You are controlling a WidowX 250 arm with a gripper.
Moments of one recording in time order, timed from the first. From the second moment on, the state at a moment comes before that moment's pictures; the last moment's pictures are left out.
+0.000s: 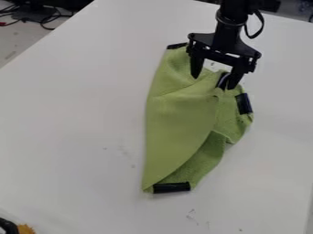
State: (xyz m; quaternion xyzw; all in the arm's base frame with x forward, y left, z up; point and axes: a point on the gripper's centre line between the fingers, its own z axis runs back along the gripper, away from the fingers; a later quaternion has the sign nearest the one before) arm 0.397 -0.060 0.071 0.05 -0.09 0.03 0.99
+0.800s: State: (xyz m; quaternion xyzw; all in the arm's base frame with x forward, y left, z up) arm 0.394 -0.047 0.105 0.06 -0.11 0.04 0.99
